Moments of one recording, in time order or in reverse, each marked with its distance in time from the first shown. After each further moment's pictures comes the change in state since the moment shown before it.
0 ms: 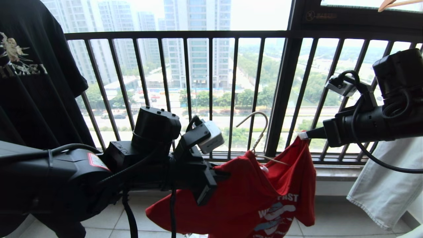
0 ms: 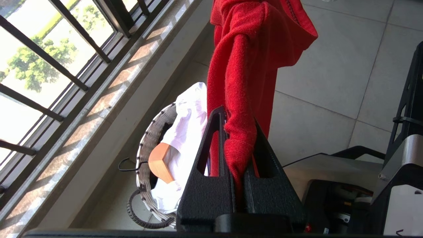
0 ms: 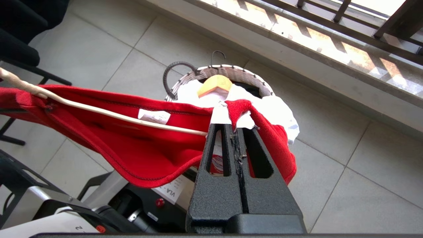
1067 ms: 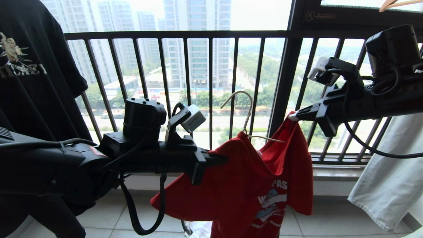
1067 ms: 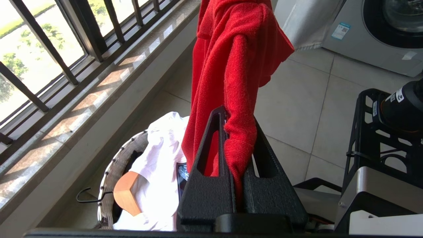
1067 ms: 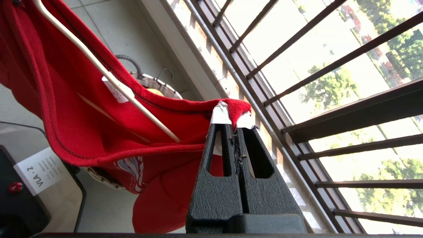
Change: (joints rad) left arm 0.124 0.045 -0.005 -0.156 -0.241 -0.172; right arm 0.023 0.073 -0.178 0.008 0.000 -0.600
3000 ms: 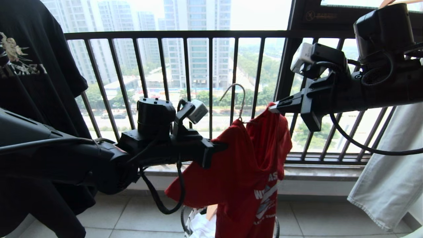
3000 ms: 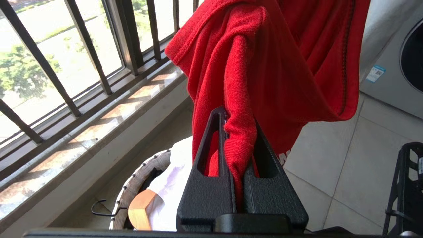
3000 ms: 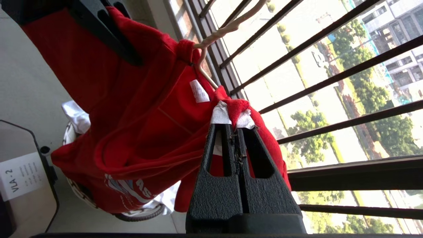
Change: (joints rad) left arm 0.008 0.116 -0.066 -0.155 0.118 -0.115; right arm 0.152 0.010 -0.085 -0.009 0.000 -0.097
